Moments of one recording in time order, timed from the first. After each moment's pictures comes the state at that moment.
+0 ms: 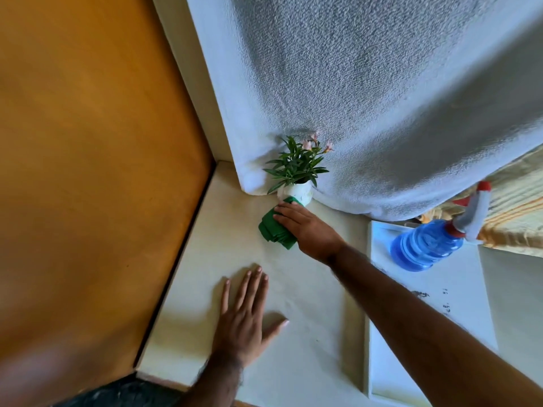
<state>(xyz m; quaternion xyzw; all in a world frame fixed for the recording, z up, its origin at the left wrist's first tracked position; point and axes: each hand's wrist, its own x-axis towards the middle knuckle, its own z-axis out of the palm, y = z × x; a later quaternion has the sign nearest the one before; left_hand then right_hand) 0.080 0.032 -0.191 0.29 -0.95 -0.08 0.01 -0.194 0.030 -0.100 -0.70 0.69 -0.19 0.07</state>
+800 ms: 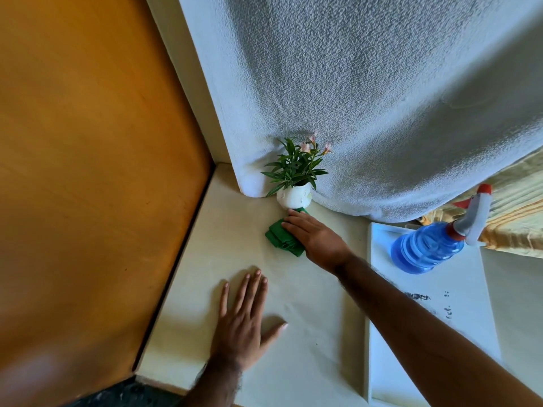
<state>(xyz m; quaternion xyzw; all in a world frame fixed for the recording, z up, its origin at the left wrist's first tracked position) 0.081 0.032 -0.194 0.29 -0.95 -0.08 0.01 -0.203 0.050 -0.119 -0.69 0.70 -0.20 0.06</state>
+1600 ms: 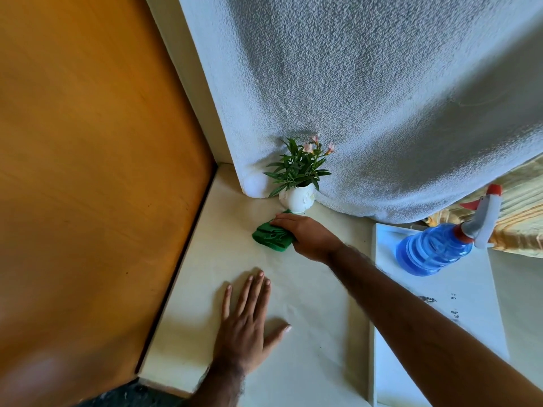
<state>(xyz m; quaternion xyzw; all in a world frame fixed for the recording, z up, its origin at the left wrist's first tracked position) 0.081 0.032 -0.198 0.29 -0.95 -0.08 -0.01 -0.197 0.018 -0.109 -0.62 0.72 -0.21 0.23</state>
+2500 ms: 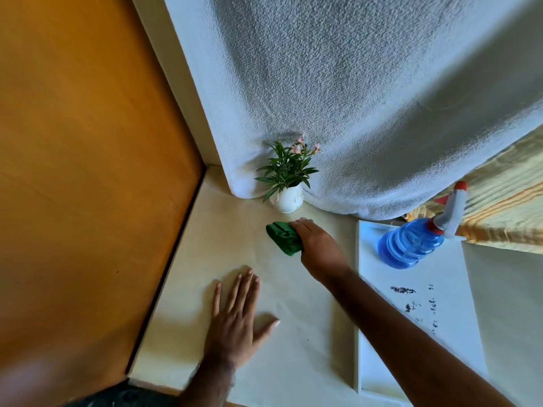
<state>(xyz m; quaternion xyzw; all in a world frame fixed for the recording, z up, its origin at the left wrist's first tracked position) 0.082 0.030 -0.196 0.29 -0.96 -0.06 0.02 -0.177 0.075 -0.092 -0.51 0.82 -0.25 0.12</state>
